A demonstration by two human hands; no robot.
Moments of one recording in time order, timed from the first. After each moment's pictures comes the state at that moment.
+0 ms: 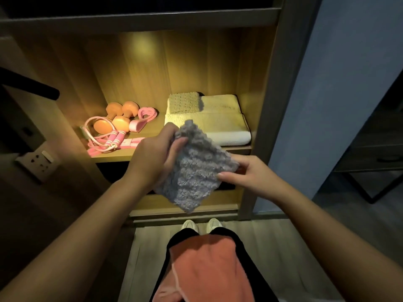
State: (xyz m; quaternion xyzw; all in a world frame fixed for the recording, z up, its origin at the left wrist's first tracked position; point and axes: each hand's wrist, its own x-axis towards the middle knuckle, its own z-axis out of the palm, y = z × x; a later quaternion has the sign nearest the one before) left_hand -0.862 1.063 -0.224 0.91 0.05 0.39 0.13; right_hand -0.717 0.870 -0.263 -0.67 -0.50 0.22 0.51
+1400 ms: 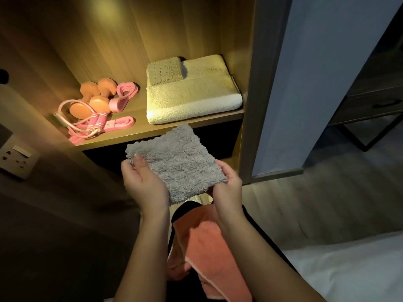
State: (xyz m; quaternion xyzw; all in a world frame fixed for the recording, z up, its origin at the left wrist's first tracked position) left_hand -0.877 1.017 -0.322 0.61 0.41 0.51 0.45; right_hand -0.823 0.909 -0.350 -0.54 -0.01 0.20 0.82
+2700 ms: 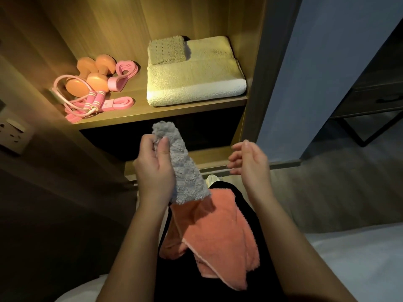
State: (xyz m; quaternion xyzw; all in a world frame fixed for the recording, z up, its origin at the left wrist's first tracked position) left_hand -0.897 1.008 -0.320 0.78 0.27 0.42 0.37; right_hand -0.780 0.864 -0.360 -0.71 -0.10 0.12 0.69
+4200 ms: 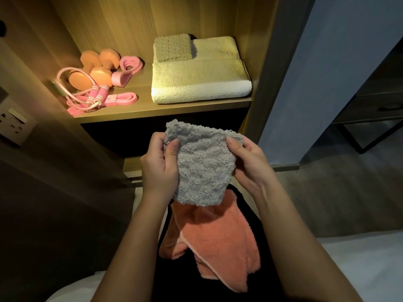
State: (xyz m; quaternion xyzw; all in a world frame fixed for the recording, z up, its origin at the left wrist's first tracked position) left_hand -0.899 1.015 -0.325 0.80 0.19 0.42 0.38; right_hand -0.772 0.879 -0.337 -0.44 -0.08 0.36 0.82
